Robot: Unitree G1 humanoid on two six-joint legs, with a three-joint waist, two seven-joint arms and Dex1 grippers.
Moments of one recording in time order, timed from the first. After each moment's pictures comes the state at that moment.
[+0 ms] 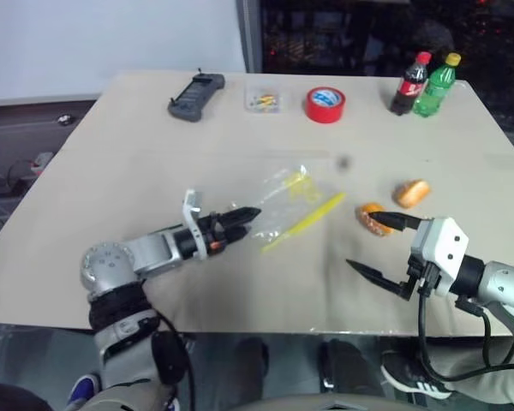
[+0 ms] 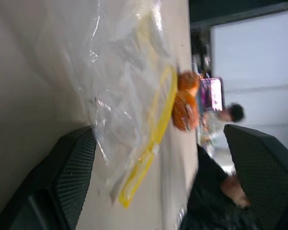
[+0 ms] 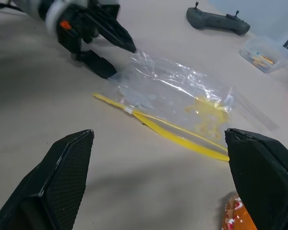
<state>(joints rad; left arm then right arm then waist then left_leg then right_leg) -0.53 0.20 0.65 0.13 -1.02 1.60 -0.19 0.10 -0.76 -0.12 -0.78 0.45 0.44 0.73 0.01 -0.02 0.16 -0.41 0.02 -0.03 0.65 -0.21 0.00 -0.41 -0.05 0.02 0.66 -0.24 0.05</state>
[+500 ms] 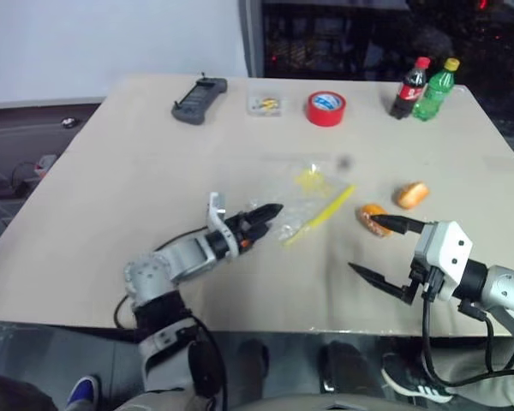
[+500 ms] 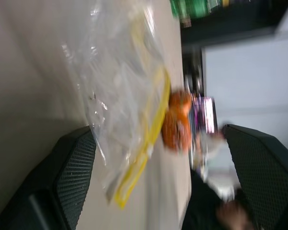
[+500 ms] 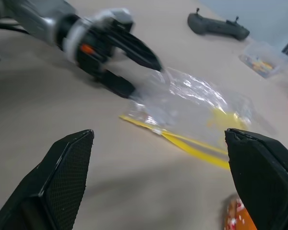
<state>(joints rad) -0.53 -0.03 0.64 0.10 -1.01 1.40 -0.03 0.13 -0.76 -0.13 -0.78 0.45 0.42 0.73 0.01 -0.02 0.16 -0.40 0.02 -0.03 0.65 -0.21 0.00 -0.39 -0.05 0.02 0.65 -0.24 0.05</state>
